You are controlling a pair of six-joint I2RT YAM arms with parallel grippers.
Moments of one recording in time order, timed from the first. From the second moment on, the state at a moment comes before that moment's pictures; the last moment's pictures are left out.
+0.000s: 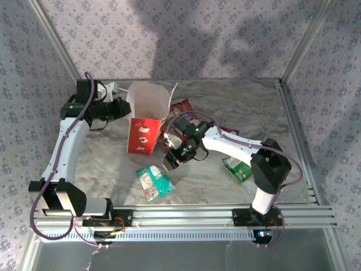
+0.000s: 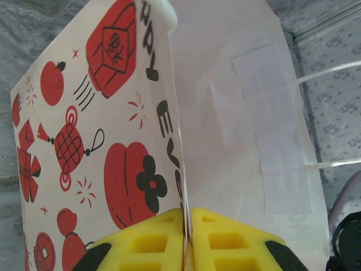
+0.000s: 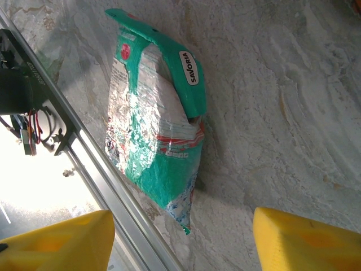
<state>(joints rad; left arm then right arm) -0.06 1.35 1.40 -0.86 0.57 -0.34 0.86 1.74 1.33 -0.80 -0.49 0.19</state>
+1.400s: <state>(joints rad) -0.01 1.41 1.50 -1.06 0.37 -0.14 0.86 1.80 1.37 -0.82 -0.49 0.18</state>
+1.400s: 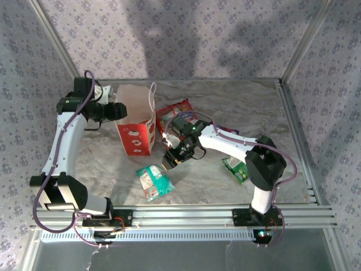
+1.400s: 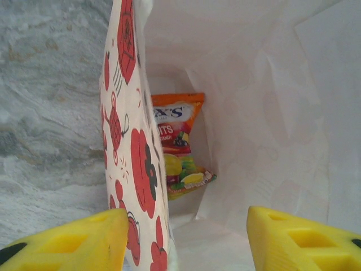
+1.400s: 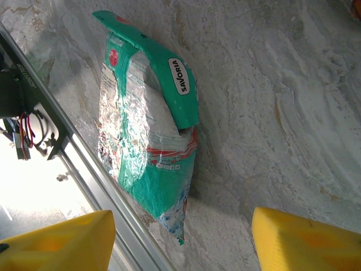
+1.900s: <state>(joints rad) 0.04 1.45 1.58 -1.10 0.38 -0.13 0.86 1.80 1.35 -0.82 -0.49 0.17</state>
